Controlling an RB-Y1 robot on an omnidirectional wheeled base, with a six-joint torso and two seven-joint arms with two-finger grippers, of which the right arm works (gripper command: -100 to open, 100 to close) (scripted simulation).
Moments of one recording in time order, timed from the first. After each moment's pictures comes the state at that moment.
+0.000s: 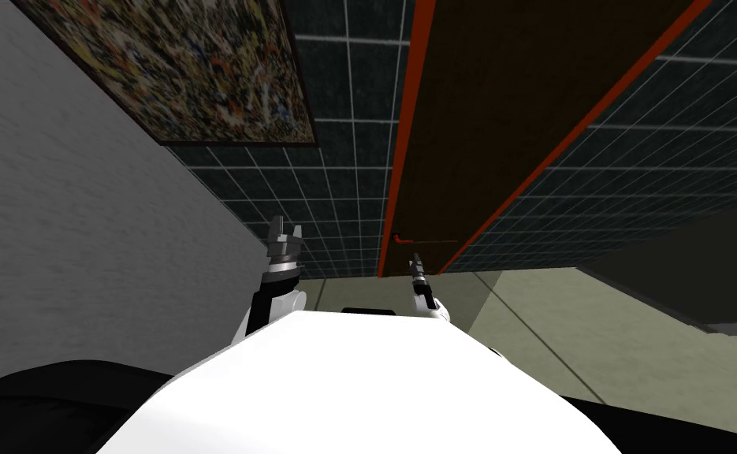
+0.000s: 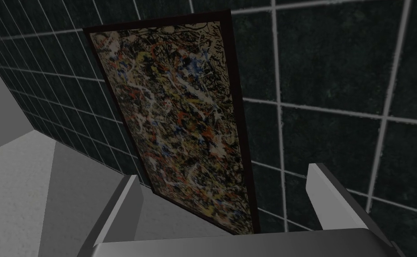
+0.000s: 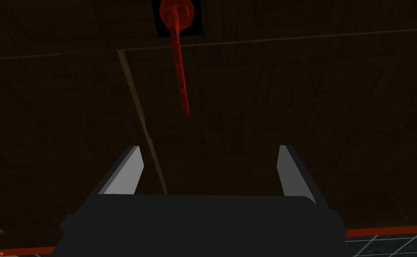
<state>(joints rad) -0.11 -0.17 -0.04 -0.72 -0.09 -0.80 -0.12</state>
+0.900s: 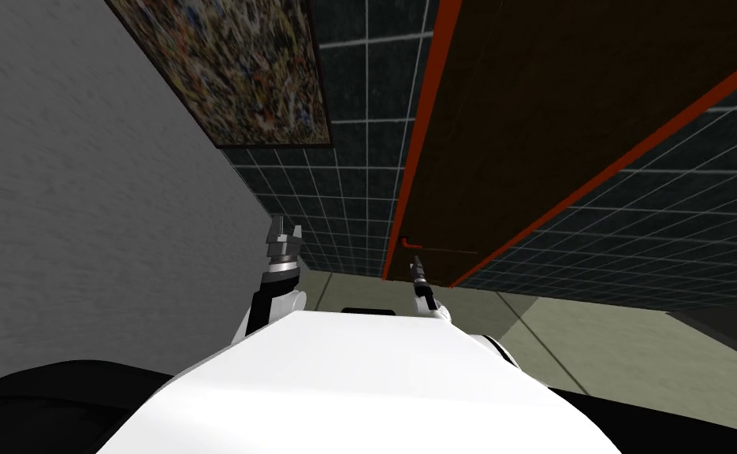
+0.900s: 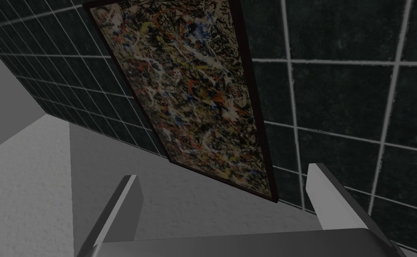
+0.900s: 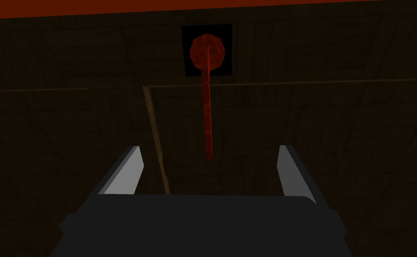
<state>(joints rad) -0.19 -0.19 -0.04 -0.52 -0.09 -0.86 -0.13</state>
